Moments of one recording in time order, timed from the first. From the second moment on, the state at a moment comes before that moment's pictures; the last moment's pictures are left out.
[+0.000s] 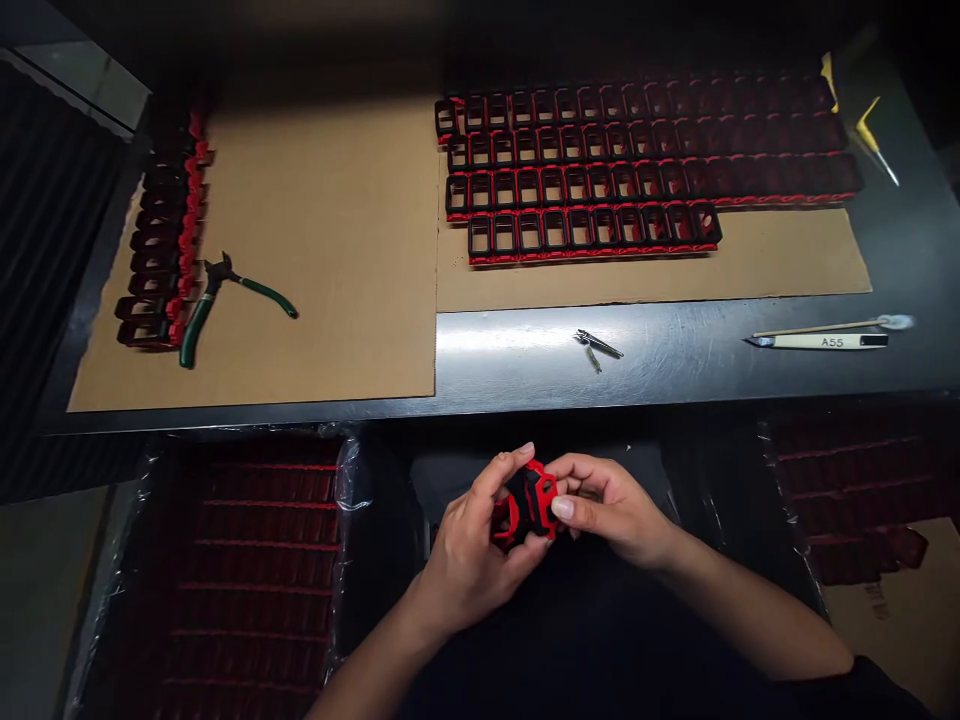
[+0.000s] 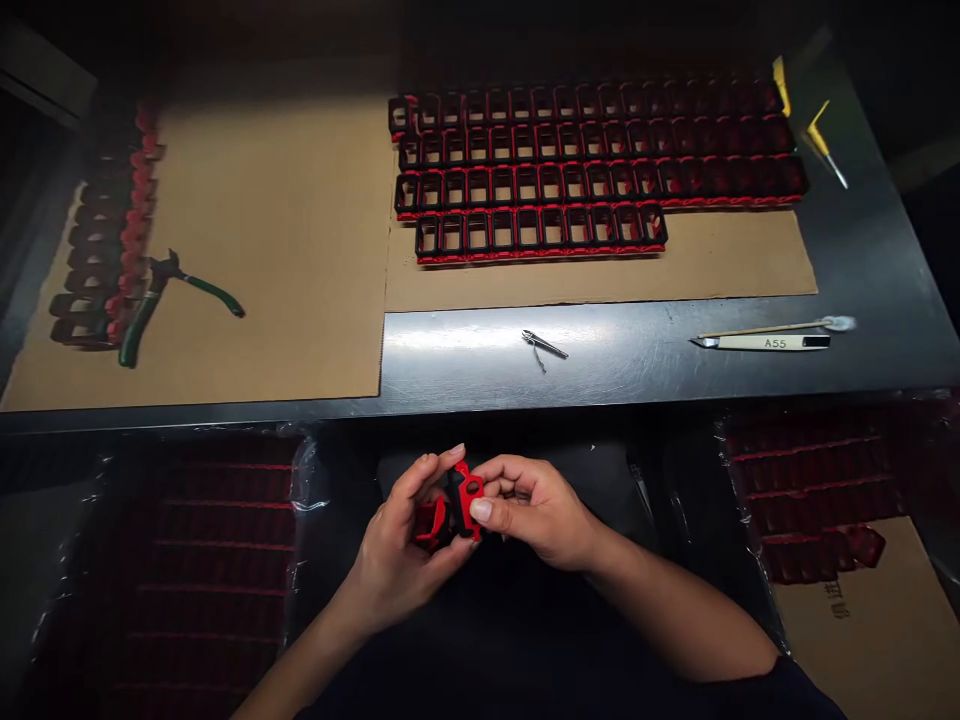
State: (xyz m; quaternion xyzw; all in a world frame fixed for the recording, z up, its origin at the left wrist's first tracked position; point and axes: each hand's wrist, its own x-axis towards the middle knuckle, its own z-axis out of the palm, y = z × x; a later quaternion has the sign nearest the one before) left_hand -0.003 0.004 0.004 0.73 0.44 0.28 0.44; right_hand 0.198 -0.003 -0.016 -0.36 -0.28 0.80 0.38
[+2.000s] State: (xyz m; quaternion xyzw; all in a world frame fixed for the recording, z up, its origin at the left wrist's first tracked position) left_hand 0.004 0.007 -0.021 0.67 0.47 0.37 0.44; right_hand 0.207 0.016 -0.017 -0.35 -0.76 0.32 0.45
